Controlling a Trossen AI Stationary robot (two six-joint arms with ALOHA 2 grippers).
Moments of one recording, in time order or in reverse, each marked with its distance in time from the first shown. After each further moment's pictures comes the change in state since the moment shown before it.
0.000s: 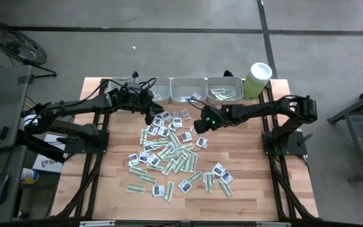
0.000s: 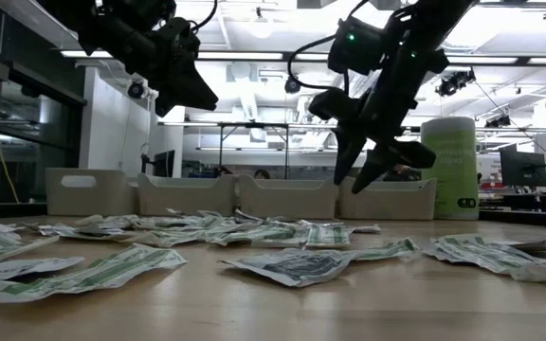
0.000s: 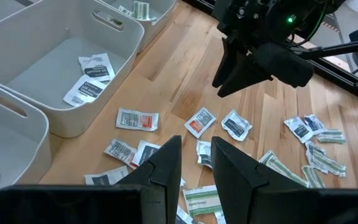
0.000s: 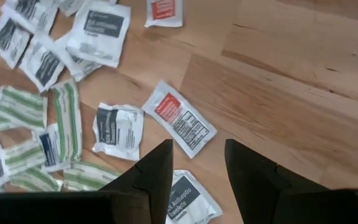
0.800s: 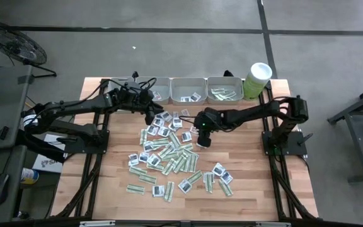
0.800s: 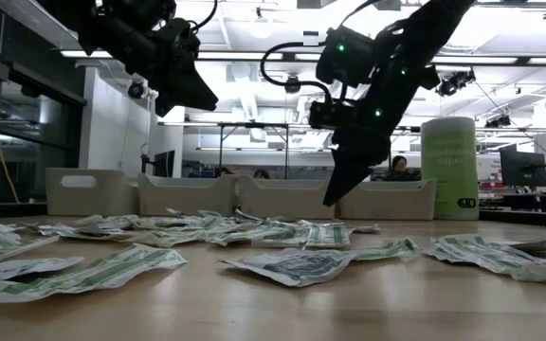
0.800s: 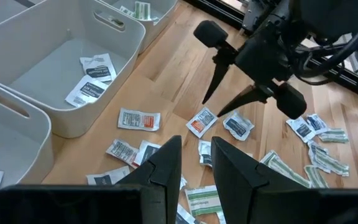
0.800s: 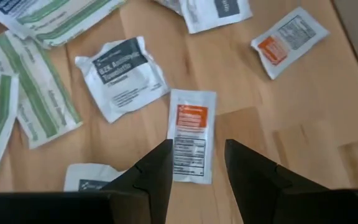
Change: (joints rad) left arm 0.000 0.000 0.000 -0.002 -0.005 0.005; right arm 0.051 0.111 -0.001 0.153 0.067 -0.970
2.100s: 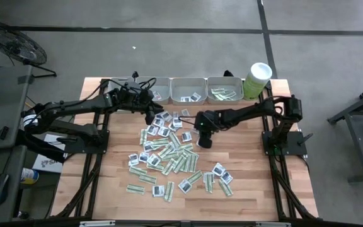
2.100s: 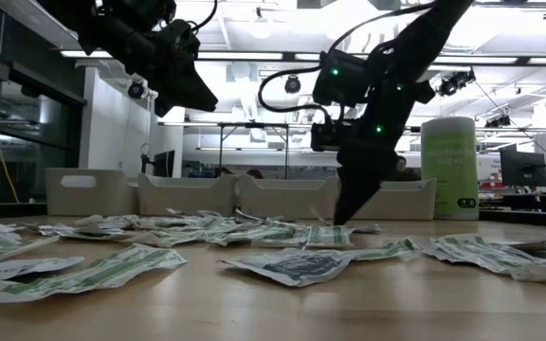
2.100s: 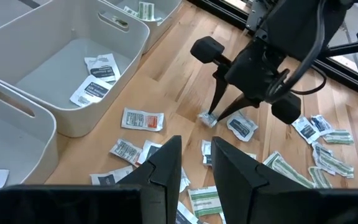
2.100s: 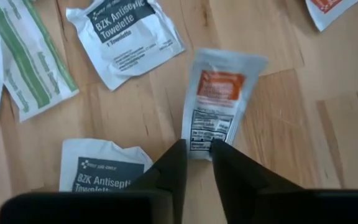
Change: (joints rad) left arm 0.000 0.000 0.000 -0.003 -0.015 0.000; right arm -0.030 0.101 0.005 -0.070 -0.102 0.016
